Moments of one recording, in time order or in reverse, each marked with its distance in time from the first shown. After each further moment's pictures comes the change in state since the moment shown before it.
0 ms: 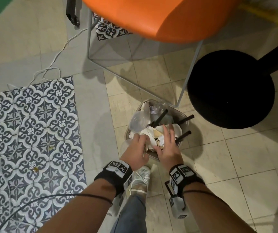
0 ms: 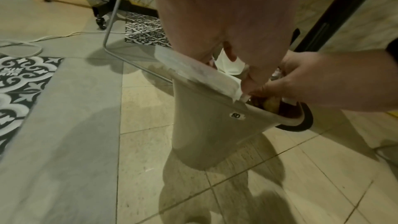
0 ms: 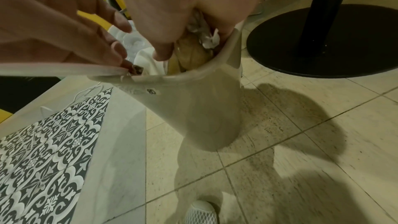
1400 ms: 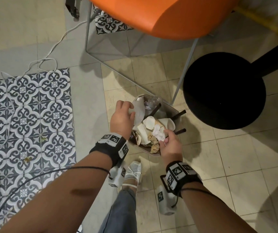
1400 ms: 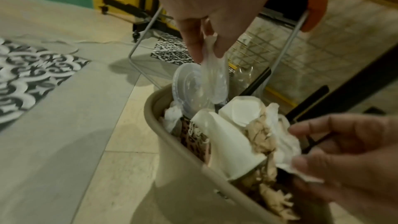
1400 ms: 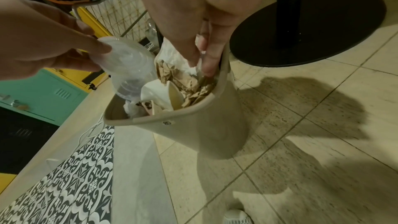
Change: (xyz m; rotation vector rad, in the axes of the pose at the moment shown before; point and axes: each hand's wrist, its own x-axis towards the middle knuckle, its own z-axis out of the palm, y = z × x) left_hand 0.038 0.034 -0.047 -0.012 0.590 -0.153; right_hand -0.009 0.003 -0.026 0.106 0.146 0.223
